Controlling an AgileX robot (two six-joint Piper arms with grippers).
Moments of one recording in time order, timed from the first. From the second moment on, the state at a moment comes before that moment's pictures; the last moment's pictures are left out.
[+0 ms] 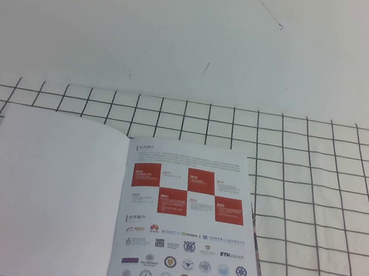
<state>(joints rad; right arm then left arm) -0.01 -0.01 0.03 0.01 -0.71 -0.18 0.03 -0.01 0.03 -0.47 -0.34 -0.08</state>
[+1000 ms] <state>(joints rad) -0.01 0.42 -0.50 0.32 0.69 -0.30 0.03 0.46 -0.35 -0.76 0.67 0.35</state>
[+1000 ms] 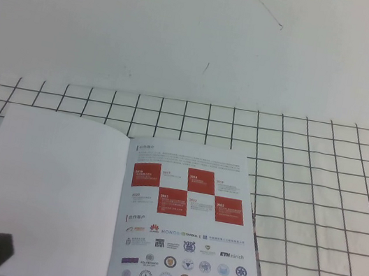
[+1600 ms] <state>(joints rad) 0.00 1.18 -0.64 0.79 0.81 -0.85 0.03 1.15 -0.59 -1.25 0.65 0.88</state>
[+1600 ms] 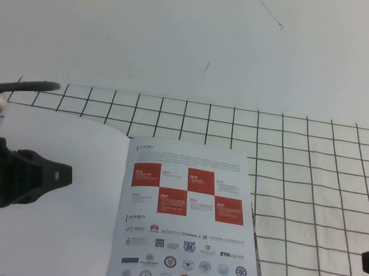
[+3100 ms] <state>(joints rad) 0.35 1.97 -1.13 0.84 0.68 -0.78 -0.26 1.64 -0.68 -0.84 0.40 0.51</state>
